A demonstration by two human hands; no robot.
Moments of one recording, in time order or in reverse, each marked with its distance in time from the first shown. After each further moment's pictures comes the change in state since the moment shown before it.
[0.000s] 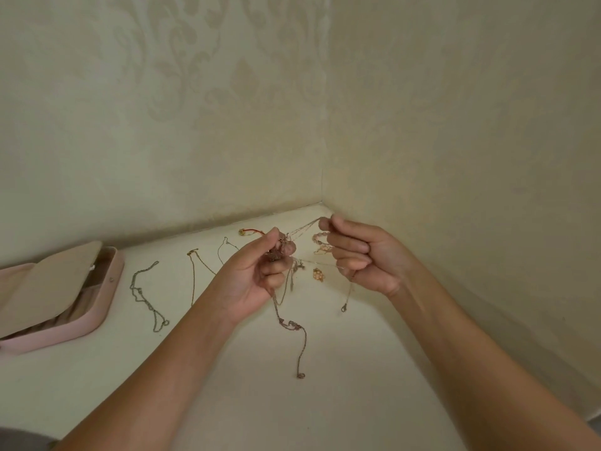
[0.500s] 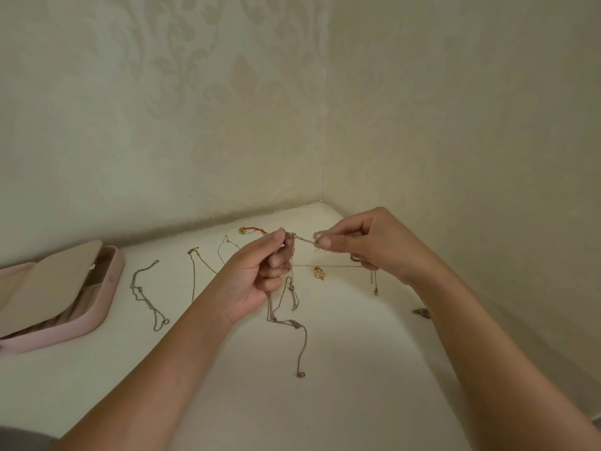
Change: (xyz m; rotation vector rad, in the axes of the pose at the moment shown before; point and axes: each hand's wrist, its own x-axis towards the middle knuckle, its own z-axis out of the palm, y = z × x) left_hand 0.000 0.000 -0.002 0.183 0.049 -0.050; right_hand -0.016 -0.014 0.007 -0.973 0.321 -0.230
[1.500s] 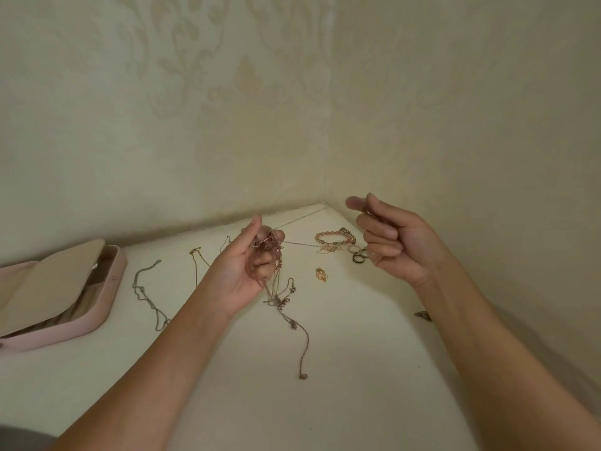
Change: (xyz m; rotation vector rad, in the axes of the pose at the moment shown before) left_hand 0.008 0.003 -0.018 -0.283 0.030 0.034; right_hand 0.006 0.007 -0.014 0.969 -0.204 0.119
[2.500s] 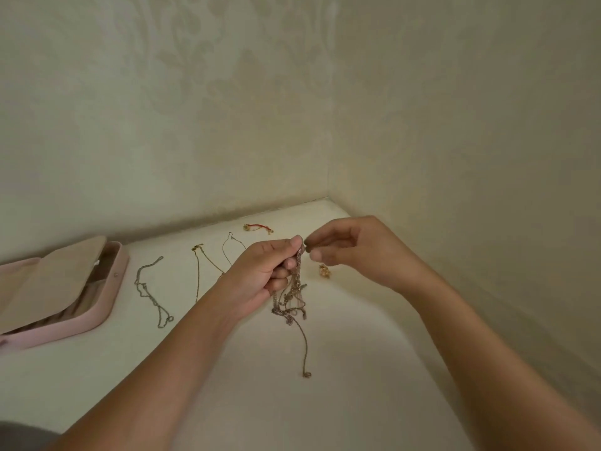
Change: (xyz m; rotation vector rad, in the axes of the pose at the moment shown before) left_hand -0.006 -0.011 0.018 0.584 0.097 -0.017; right_hand 0.010 0.031 0.017 -0.999 0.140 -0.114
